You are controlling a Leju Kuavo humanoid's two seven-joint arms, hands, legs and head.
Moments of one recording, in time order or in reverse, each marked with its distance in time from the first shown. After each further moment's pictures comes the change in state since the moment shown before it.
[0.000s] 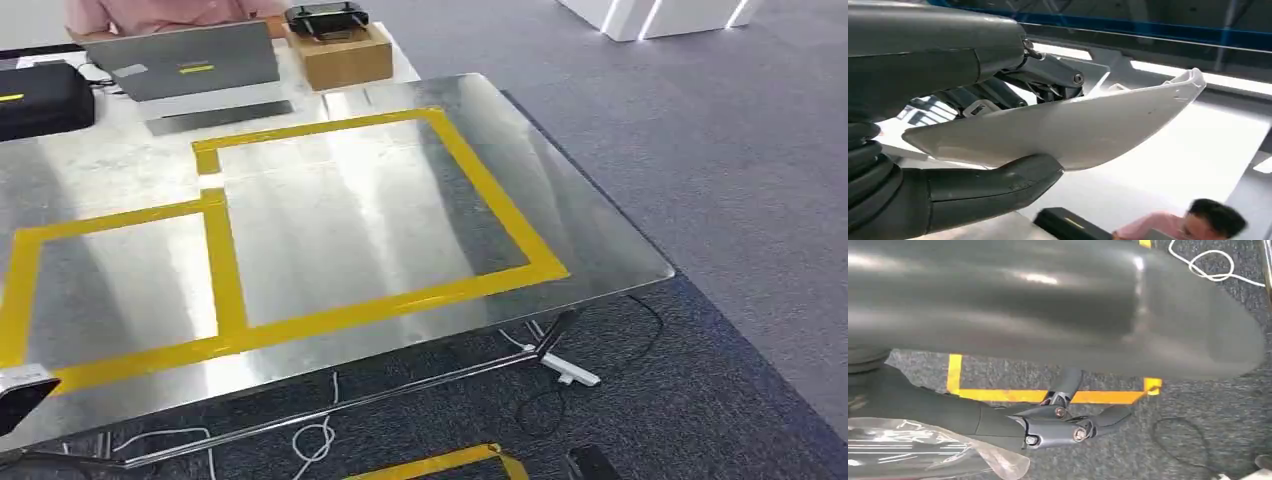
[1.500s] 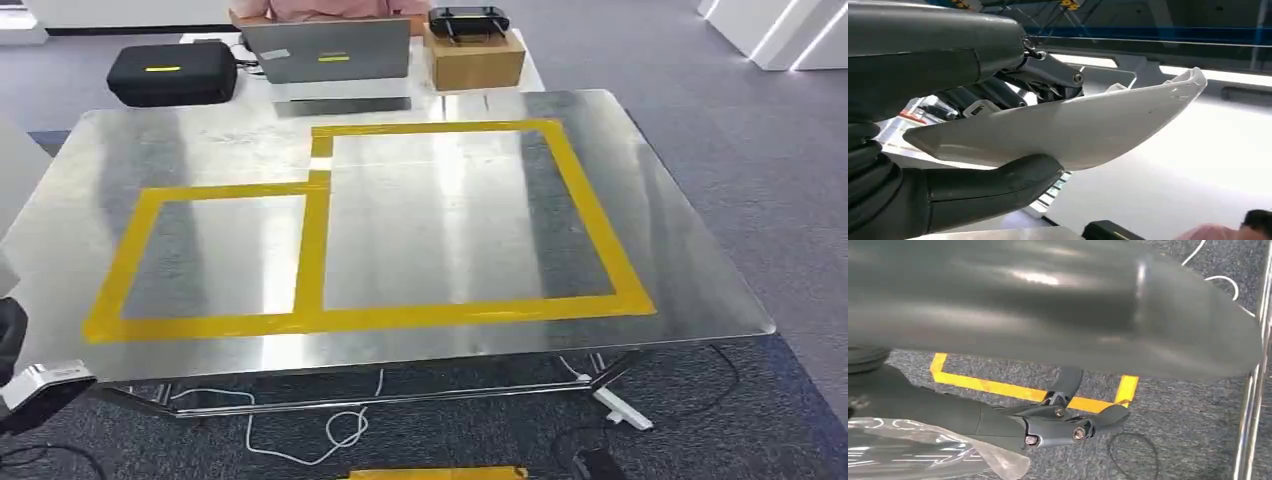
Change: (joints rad) left arm -0.092 0.045 -0.124 0.020 0.035 -0.069 -0.009; right arm 0.027 0.000 -0.044 0.007 -0.024 0.056 -0.031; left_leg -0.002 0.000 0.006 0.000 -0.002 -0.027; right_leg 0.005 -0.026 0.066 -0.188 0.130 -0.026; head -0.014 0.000
